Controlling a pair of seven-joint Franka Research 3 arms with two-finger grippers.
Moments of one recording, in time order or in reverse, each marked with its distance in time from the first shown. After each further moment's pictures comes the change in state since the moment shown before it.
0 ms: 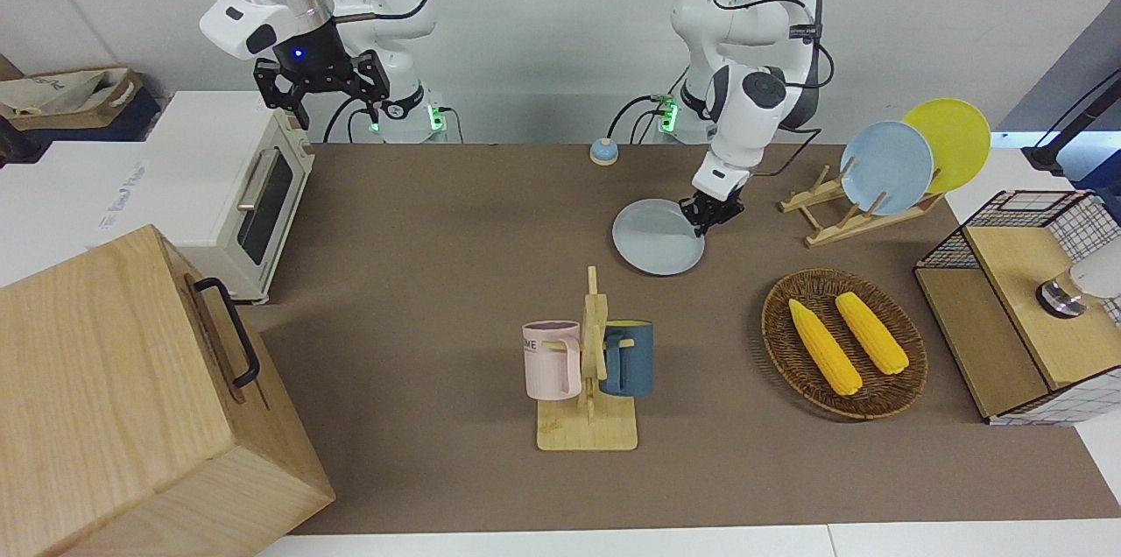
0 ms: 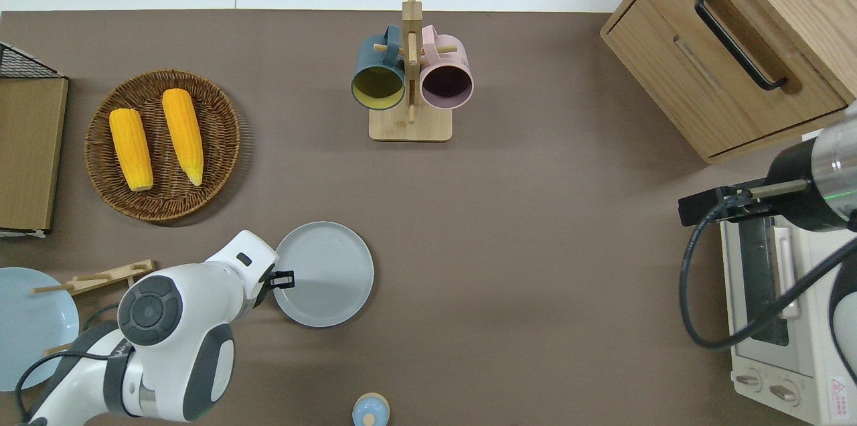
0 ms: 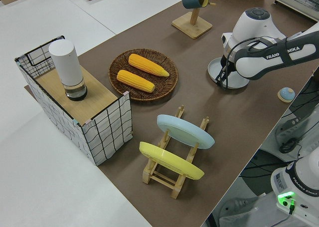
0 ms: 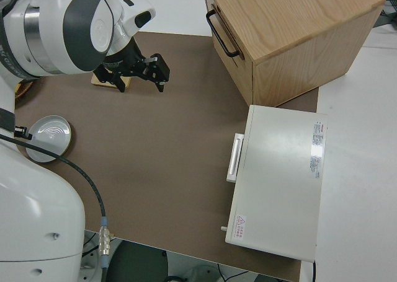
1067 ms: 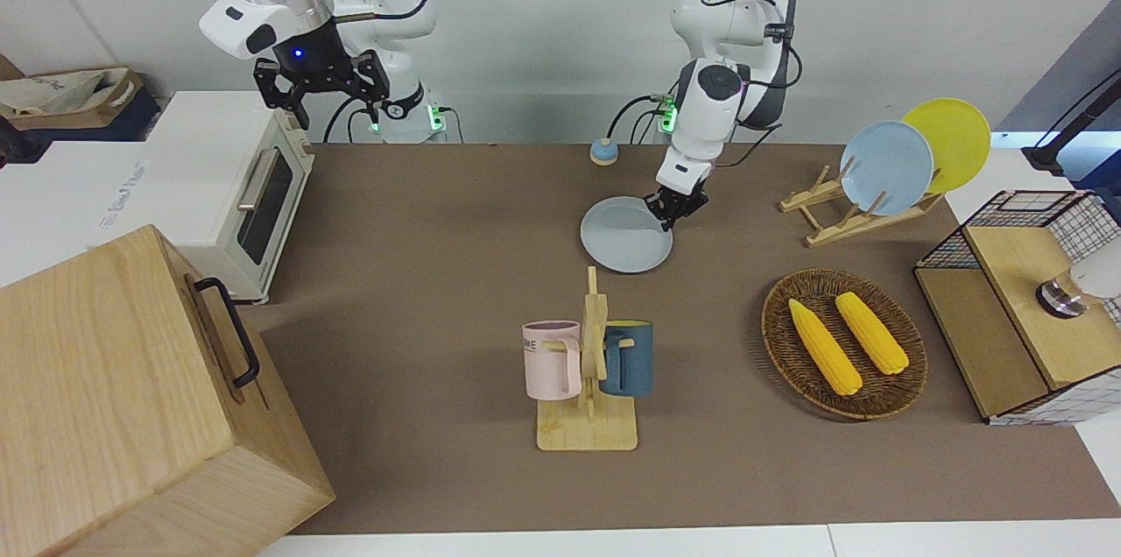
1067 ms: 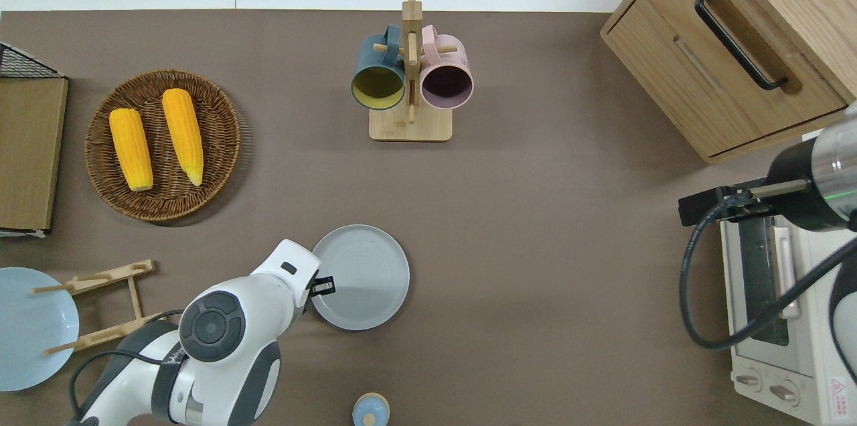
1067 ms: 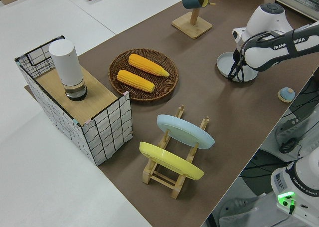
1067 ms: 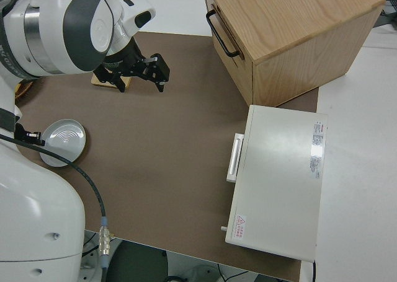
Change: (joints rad) left arm -0.007 0.005 -0.142 0.007 0.000 0.009 -0.257; right arm 0.000 0.000 0.000 0.000 0.000 0.000 0.000
